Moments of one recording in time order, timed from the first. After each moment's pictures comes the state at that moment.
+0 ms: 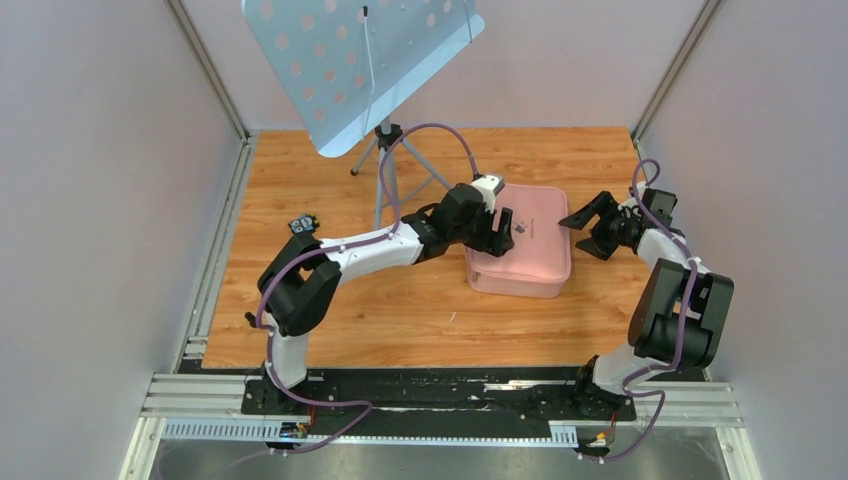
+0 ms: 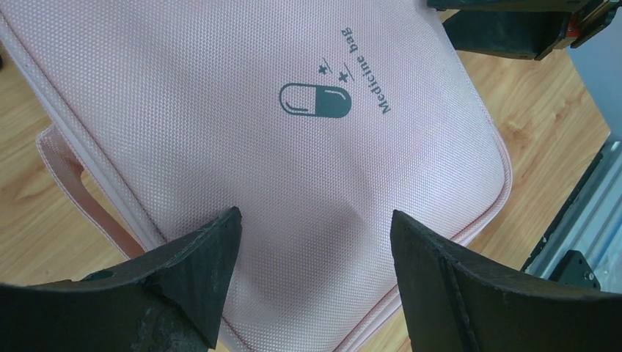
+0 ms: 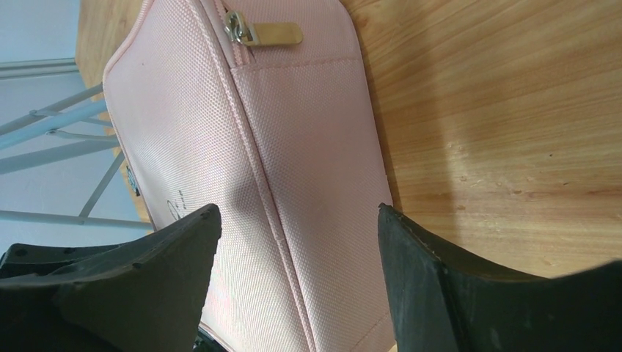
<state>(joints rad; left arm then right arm) -0.90 1.93 1.41 -0.01 0.07 -0.43 -0.36 1.57 0.91 -0.26 -0.65 0.51</state>
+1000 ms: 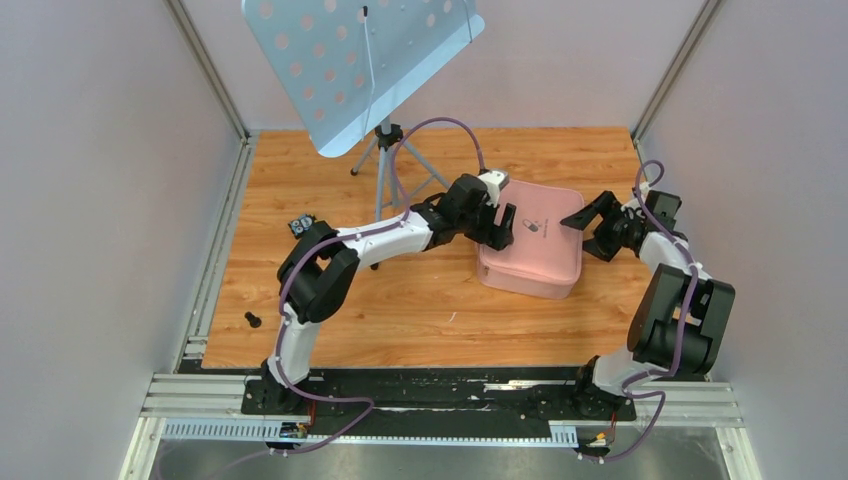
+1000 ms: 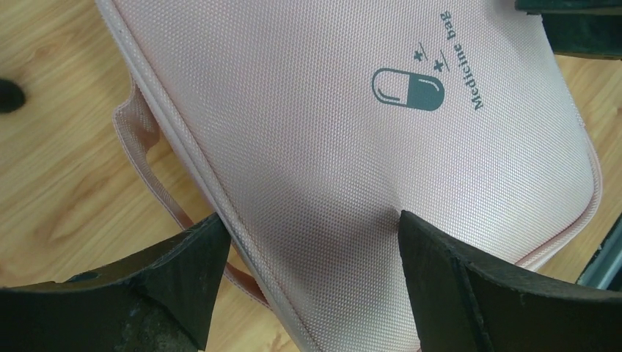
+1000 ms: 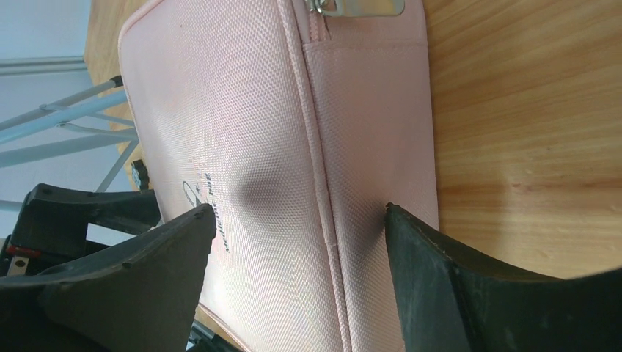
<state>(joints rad) -0.87 2.04 1.53 -0.09 0.10 -0.35 -0.36 1.54 0.91 -0.26 -0.68 0.50</state>
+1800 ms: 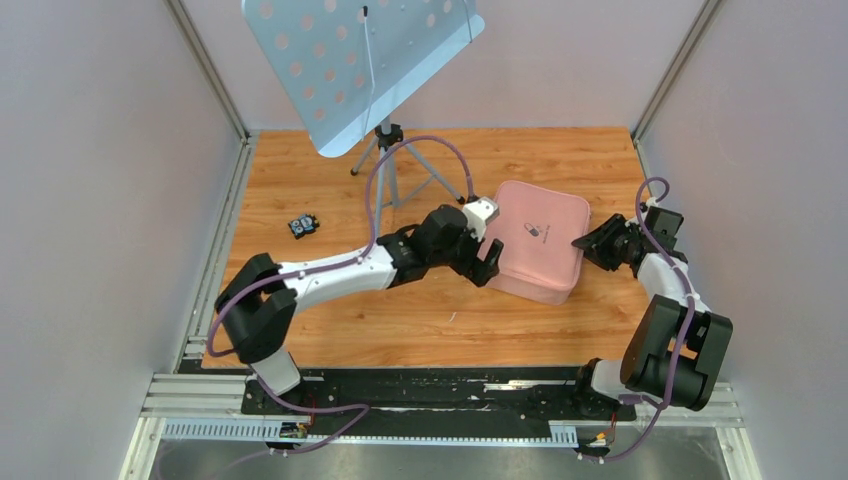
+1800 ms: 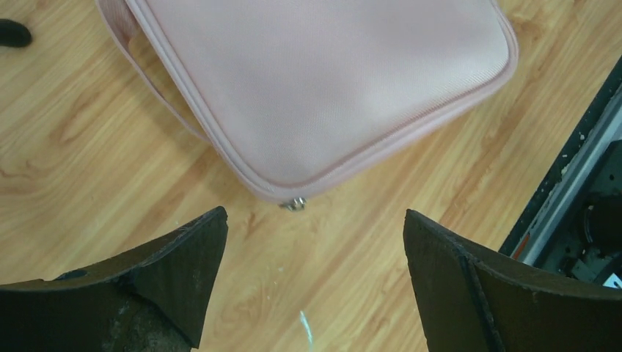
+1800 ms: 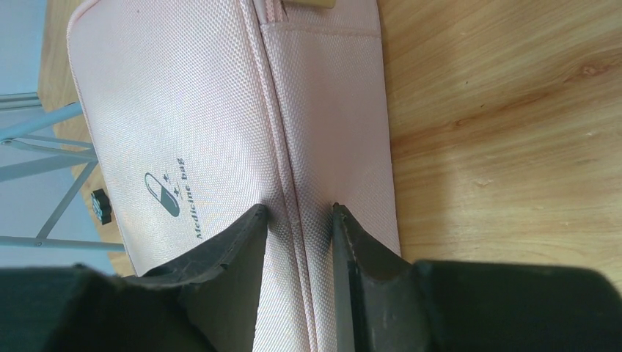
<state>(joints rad) -0.95 1.71 1.22 -0.08 0.09 -0.23 -0.38 1.36 0.75 -0.26 -0.53 0.50</state>
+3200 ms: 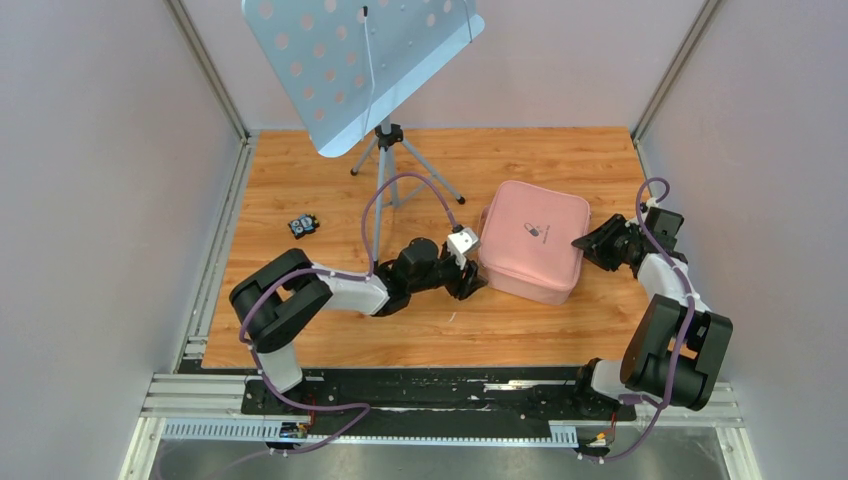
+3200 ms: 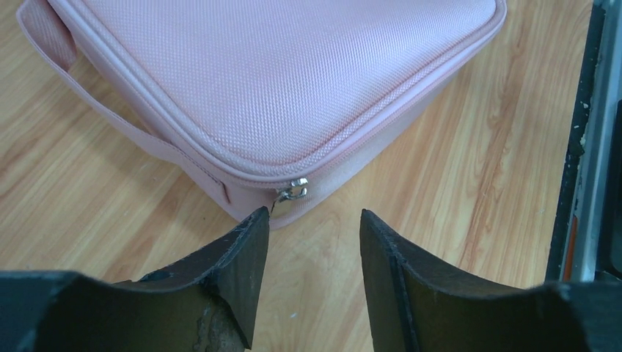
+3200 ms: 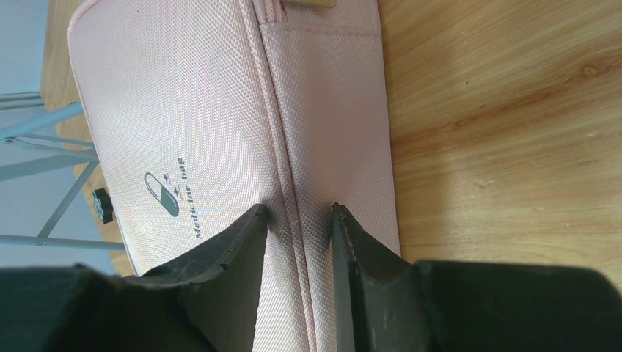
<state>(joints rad) -0.93 1.76 0.77 0.69 0.22 -0.13 -0.38 1.36 0.74 -0.25 -0.54 0.50</state>
